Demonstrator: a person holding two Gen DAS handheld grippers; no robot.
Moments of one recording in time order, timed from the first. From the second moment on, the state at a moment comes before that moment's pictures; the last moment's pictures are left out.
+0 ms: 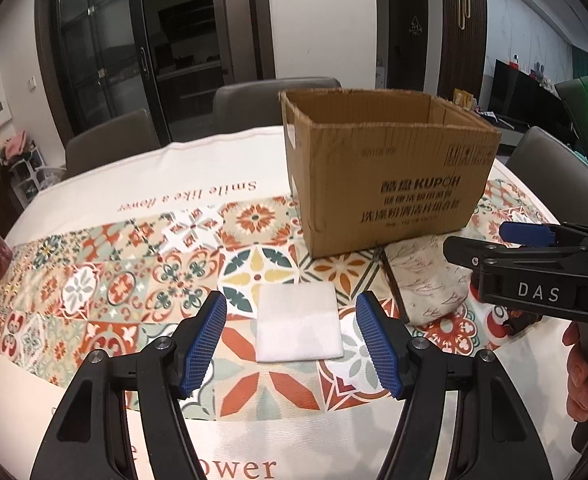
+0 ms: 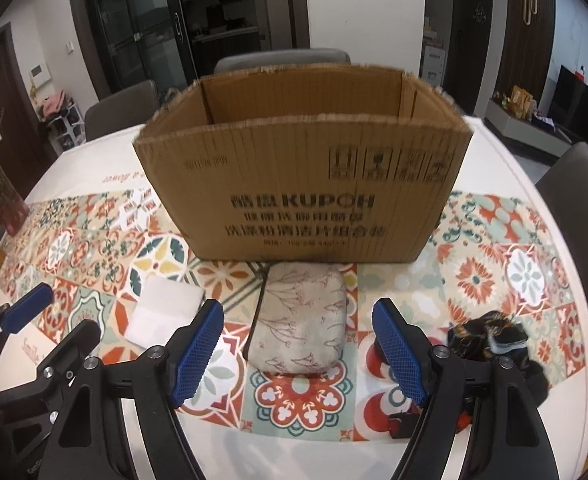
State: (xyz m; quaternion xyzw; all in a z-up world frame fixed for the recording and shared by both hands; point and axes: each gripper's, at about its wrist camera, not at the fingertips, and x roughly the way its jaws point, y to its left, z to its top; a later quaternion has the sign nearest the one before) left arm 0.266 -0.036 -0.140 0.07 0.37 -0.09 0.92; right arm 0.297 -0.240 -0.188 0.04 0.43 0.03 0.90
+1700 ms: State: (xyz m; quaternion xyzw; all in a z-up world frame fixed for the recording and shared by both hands) left arm 0.320 -0.038 -0.247 0.04 0.45 -0.10 0.88; right arm 0.334 -0.231 -0.271 0.04 0.50 0.02 0.86
